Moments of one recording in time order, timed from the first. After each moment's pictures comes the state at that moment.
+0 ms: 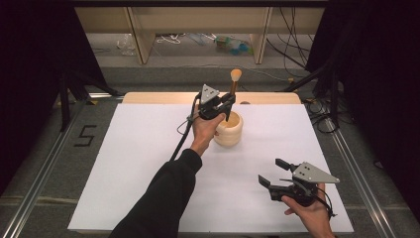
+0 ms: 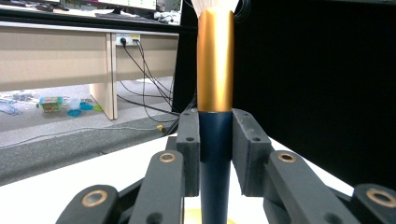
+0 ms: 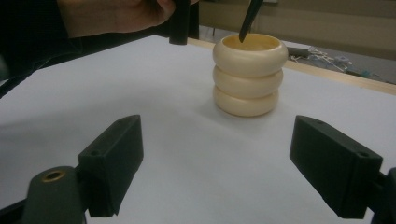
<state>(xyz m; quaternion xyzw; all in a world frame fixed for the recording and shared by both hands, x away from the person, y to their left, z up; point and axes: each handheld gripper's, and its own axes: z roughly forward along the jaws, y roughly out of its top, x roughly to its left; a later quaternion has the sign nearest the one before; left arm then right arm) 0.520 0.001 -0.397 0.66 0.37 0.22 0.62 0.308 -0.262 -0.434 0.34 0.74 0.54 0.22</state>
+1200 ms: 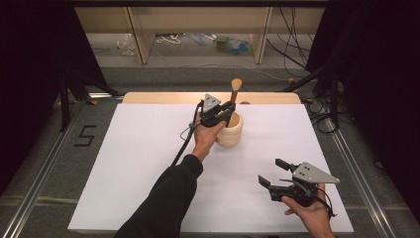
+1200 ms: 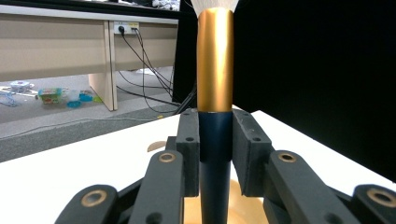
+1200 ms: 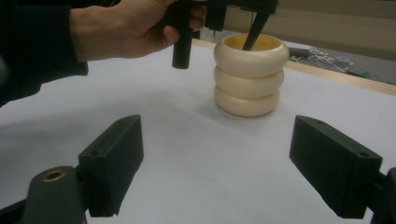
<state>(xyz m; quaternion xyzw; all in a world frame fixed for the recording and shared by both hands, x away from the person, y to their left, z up) 0.520 -0.002 -0.428 0.67 0.37 0.21 0.61 0.308 -0.262 -0.434 0.34 0.74 0.54 0.22</state>
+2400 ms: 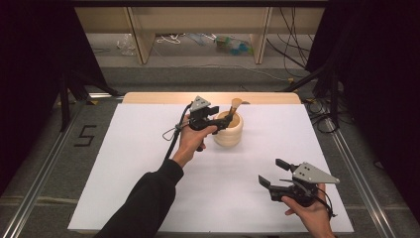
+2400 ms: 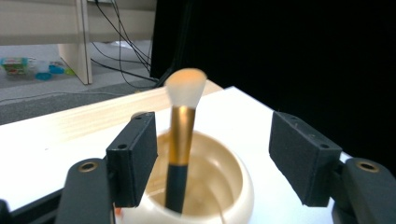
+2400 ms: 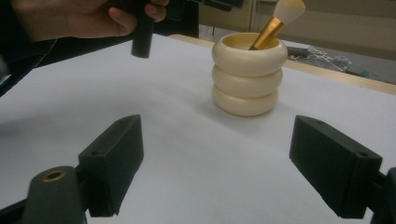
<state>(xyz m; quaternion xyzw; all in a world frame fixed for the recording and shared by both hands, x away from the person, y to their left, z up) 0.492 0.035 -0.410 0.71 0.36 0.14 0.59 0.308 -0.262 -0.434 0.34 0.74 0.53 0.22</state>
